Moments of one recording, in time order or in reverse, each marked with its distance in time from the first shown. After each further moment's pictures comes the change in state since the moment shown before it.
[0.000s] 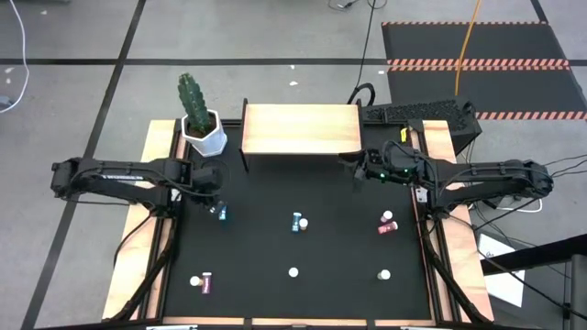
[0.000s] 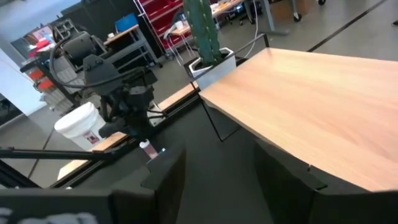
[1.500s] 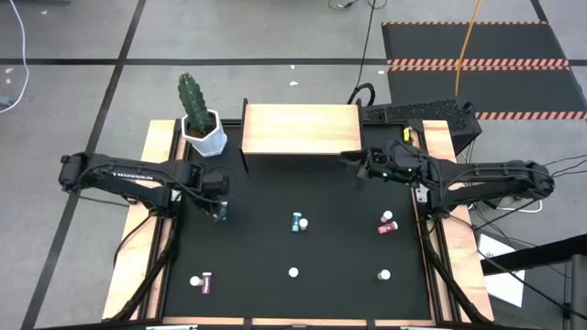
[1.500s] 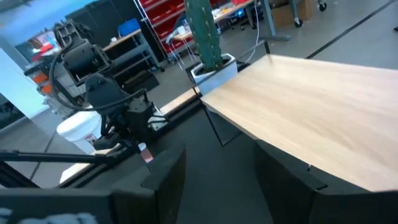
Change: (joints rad) left arm -0.065 0.123 0.091 -0.058 0.053 0.026; right arm 0.000 -0.034 0.001 0.002 0.003 -0.008
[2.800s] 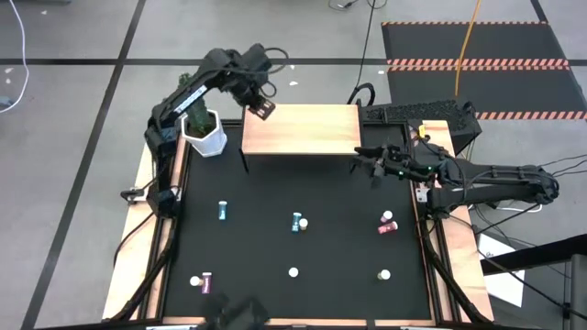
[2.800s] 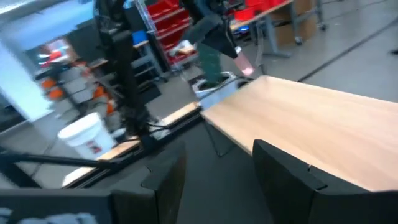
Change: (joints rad) left arm 0.651 0.897 1.538 -0.446 -0.181 0.634; right arm -0.001 -0.166 0.000 -0.133 0.020 -0.050
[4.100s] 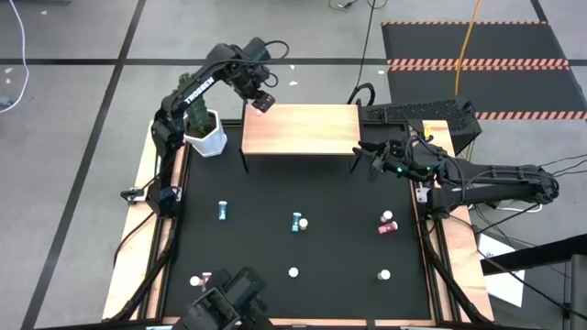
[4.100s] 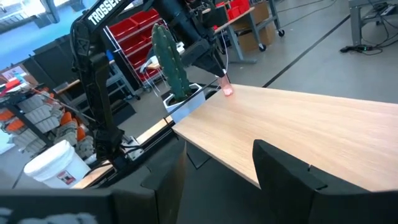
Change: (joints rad) left arm 0.102 0.089 0.000 0.087 0.074 0.142; right arm -0.002 0.007 0.000 0.004 0.144 0.080
